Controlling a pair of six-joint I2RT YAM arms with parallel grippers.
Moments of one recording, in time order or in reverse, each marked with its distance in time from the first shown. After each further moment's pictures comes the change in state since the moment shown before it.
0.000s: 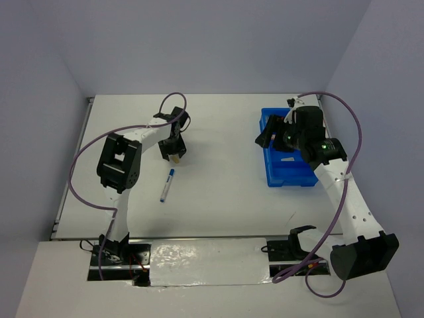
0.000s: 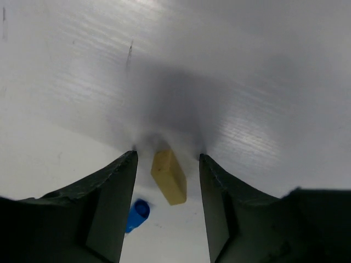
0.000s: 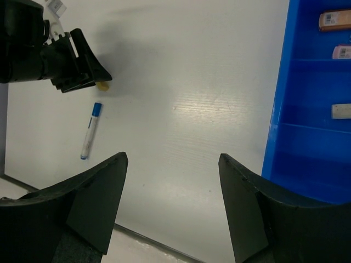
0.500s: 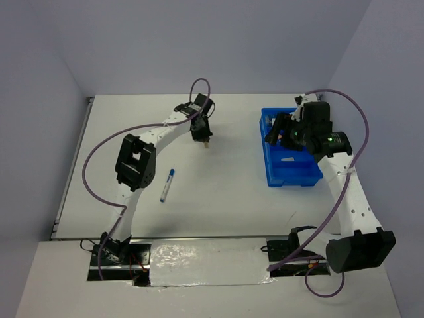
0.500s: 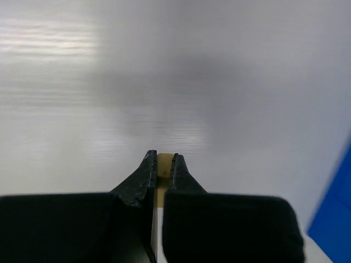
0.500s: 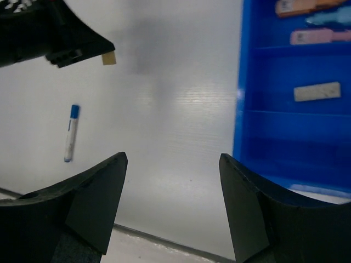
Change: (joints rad) left arm -0.114 0.145 0.324 0.067 0.148 0.050; right arm -0.053 0.044 0.084 -0.116 0.011 -0.060
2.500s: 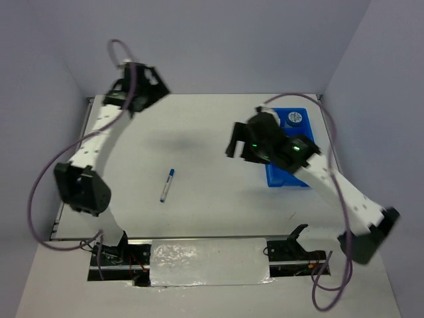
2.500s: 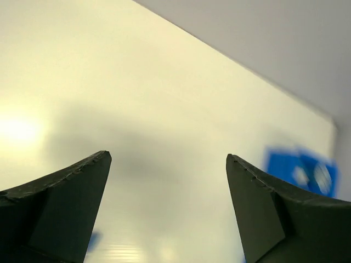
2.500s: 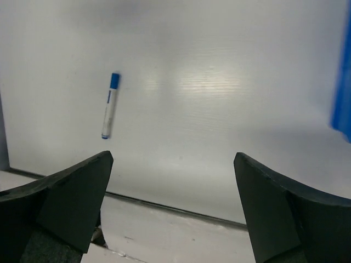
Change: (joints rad) left arm 0.129 -0.438 -0.097 0.217 -0.016 -0.031; right arm 0.488 -0.035 0.063 -0.121 0.392 0.387
